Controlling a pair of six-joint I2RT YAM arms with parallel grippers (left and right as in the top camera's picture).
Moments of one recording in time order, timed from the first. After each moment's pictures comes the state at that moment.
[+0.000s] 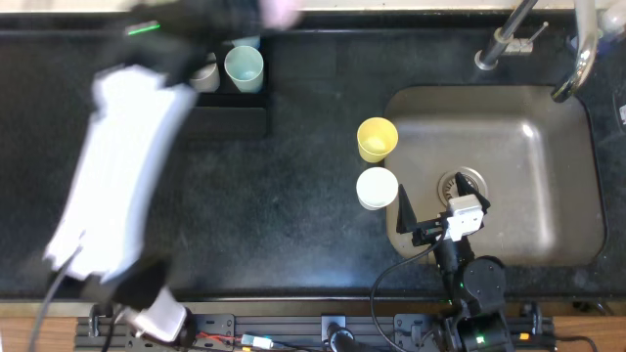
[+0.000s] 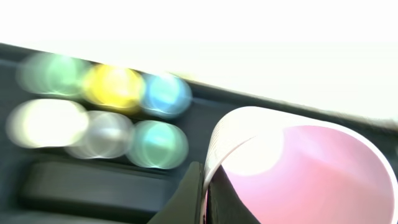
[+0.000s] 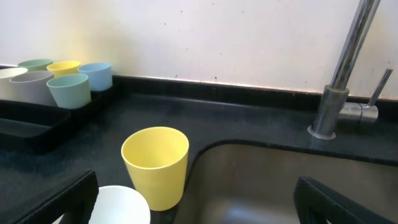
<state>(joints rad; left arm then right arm) -0.29 1.77 2.19 -1.14 -0.17 -0.49 0.24 0.05 0.02 -0.02 0.00 0.02</state>
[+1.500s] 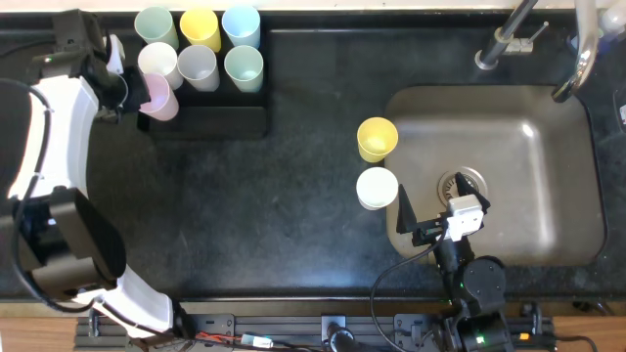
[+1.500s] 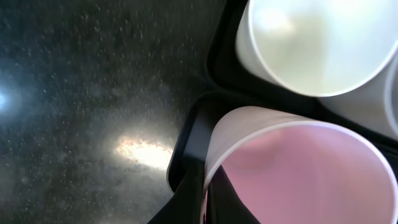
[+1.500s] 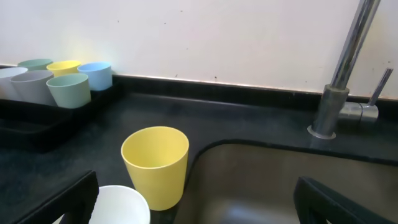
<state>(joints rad) 0.21 1.87 1.58 -0.92 0.01 -0.15 0.24 0.05 0.02 -0.02 0.00 0.02</state>
